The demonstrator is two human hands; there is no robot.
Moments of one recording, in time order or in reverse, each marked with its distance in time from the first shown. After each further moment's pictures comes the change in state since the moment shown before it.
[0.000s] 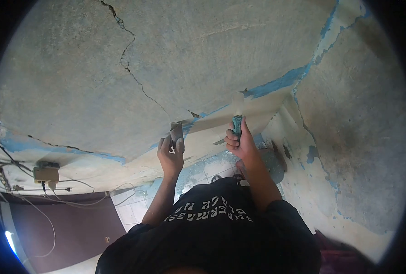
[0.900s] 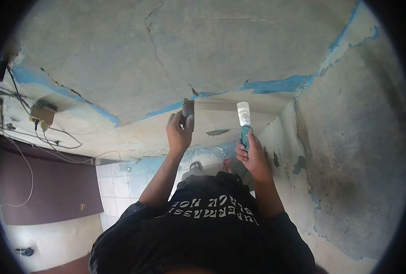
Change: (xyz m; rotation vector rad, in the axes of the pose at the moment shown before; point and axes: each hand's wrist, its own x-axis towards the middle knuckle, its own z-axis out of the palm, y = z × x) left_hand -0.035 0.041 0.041 -0.064 0.125 -0.005; right_hand -0.103 -0.029 0.016 -0.447 0.388 0.017
